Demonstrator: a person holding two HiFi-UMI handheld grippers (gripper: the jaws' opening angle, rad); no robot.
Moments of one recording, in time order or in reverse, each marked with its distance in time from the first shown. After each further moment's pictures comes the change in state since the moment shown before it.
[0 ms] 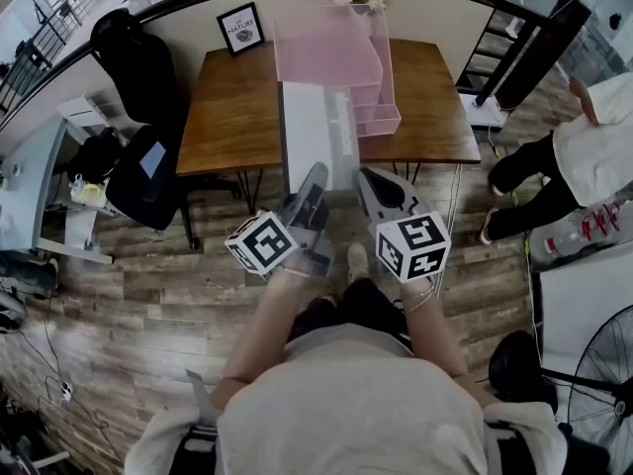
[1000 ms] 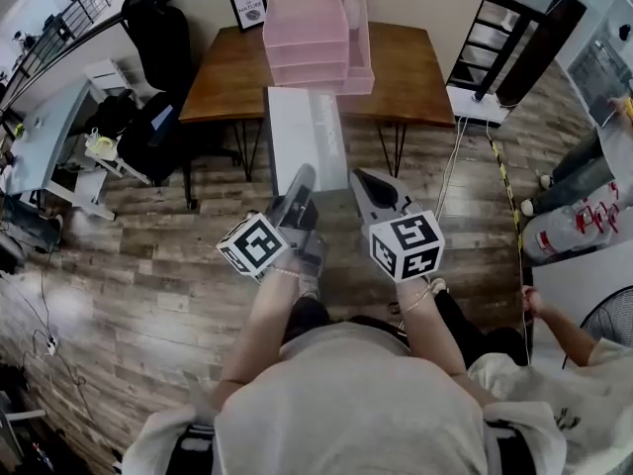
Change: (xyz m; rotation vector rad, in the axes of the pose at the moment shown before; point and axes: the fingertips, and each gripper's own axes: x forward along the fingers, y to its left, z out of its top) left arm -0.111 -0.114 -0.134 0.041 -0.102 0.085; right arm -0.199 0.039 -0.037 -0.023 -0.009 0.122
